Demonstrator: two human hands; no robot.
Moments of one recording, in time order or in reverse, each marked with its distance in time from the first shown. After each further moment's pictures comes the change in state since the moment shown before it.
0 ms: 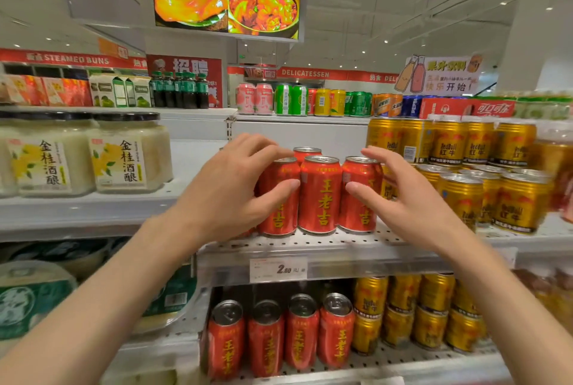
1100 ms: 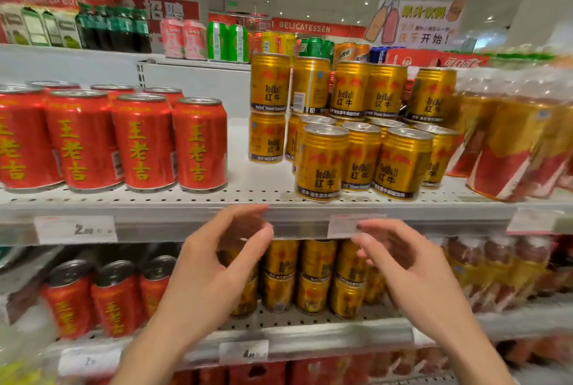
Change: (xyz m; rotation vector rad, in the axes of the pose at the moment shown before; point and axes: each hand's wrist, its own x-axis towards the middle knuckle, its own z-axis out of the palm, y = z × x) left_hand -0.006 0.216 0.179 -0.755 0.107 -0.685; right_hand -0.125 0.200 -0.087 0.428 -0.024 0.328
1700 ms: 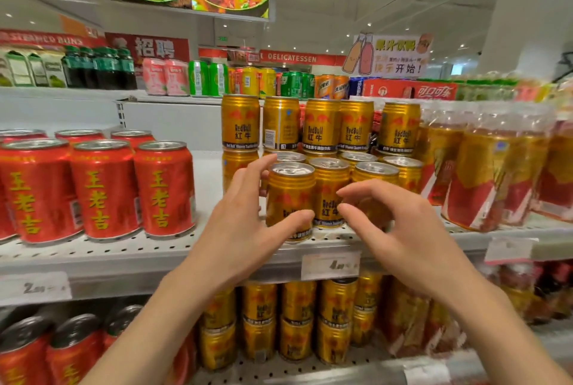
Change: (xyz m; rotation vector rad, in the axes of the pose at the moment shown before) left_hand 0.093 0.032 0.044 0.343 -0.089 0.247; right_hand 0.070 -0.045 -0.040 -0.384 0.031 -0.465
